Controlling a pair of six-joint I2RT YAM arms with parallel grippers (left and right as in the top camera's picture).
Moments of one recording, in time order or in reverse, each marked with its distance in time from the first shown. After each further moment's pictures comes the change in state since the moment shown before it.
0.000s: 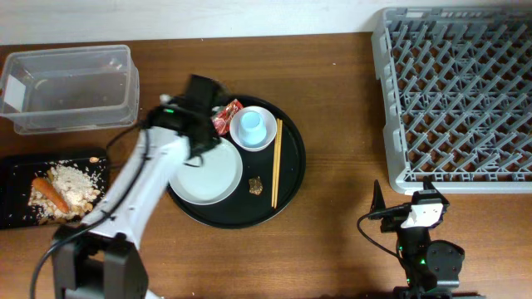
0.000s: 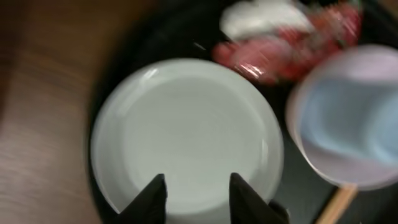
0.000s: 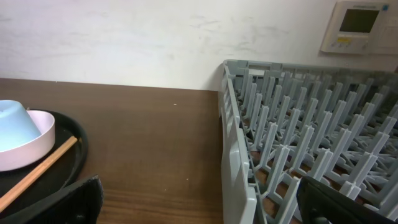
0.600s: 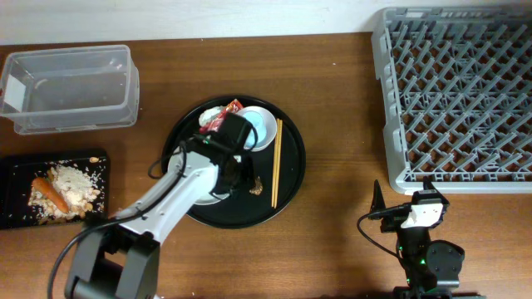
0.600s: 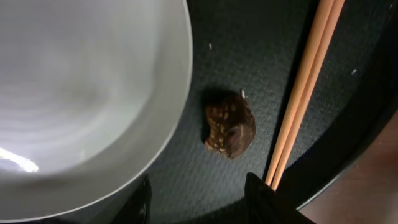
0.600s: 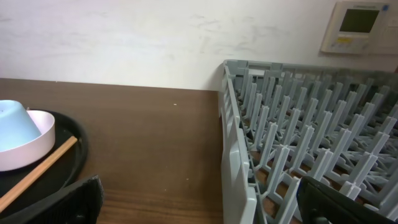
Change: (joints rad) left arm -0.191 0.002 -0.273 0.193 0.303 0.143; right arm 0.000 0.000 0.000 0.000 0.000 0.000
